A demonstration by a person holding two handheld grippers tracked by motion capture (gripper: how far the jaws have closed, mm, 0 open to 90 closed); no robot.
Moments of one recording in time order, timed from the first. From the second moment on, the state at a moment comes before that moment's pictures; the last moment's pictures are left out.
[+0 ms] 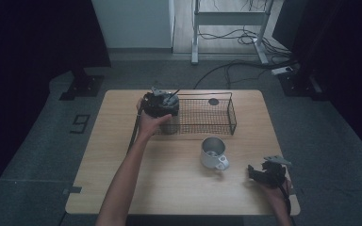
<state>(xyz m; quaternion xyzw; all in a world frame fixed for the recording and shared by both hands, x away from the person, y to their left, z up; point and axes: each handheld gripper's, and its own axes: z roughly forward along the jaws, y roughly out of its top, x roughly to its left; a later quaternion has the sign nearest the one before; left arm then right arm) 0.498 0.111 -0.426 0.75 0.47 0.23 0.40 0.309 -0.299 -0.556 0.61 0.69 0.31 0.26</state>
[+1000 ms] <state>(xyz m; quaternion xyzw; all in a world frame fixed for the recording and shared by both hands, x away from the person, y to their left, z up) 0.445 0.135 -0.411 0.75 0.45 0.21 0.43 0.311 -0.299 -0.556 0.61 0.69 0.31 0.26</state>
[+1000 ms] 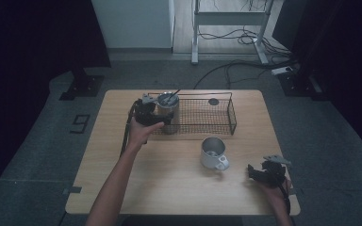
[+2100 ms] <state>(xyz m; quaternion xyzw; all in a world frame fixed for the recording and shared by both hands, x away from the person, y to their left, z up) 0.344 0.184 -0.449 0.75 0.45 0.22 0.43 0.309 -0.299 -0.556 0.61 0.69 0.31 0.26</state>
